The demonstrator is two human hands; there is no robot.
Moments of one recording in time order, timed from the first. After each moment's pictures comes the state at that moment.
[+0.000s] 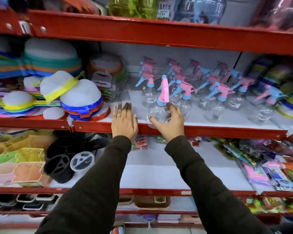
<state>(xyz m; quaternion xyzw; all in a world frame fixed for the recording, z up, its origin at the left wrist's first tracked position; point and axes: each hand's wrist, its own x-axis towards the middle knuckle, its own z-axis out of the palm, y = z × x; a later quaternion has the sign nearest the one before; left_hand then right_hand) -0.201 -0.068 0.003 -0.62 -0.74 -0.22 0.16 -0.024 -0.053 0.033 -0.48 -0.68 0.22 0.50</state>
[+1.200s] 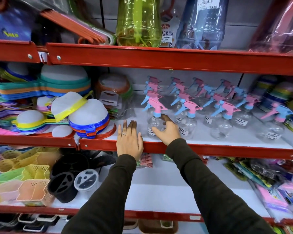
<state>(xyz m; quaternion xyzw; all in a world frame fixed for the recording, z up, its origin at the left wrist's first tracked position) -0.199 -0.067 0.004 -0.60 -0.76 -0.21 0.15 -0.048 0.005 0.041 -0.50 -0.72 0.27 0.39</state>
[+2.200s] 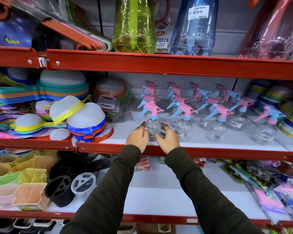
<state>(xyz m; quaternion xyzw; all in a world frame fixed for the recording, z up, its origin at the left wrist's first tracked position) -0.171 -0.047 0.034 -0.59 -0.70 -0.39 -0.13 -0.036 -0.011 0.031 -0.51 -0.68 0.33 0.40</state>
